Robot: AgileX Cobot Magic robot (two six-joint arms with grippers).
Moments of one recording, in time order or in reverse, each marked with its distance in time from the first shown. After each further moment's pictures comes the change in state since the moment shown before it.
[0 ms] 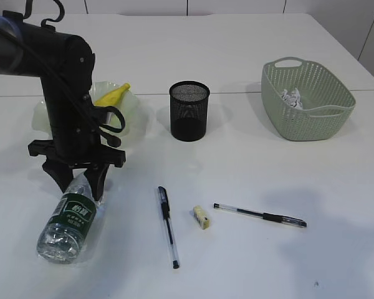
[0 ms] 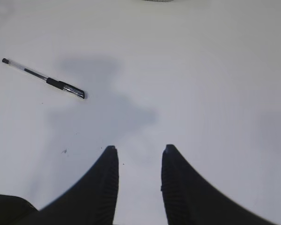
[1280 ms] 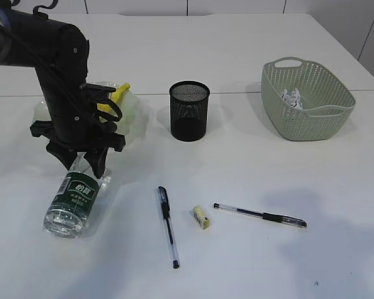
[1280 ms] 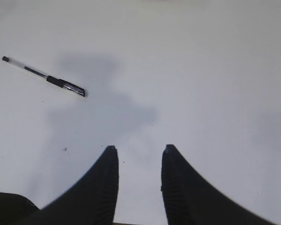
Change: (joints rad) left arm 0.000 -0.044 0.003 0.076 -0.145 0.001; right arm 0.000 0.000 0.000 0.000 0.006 0.000
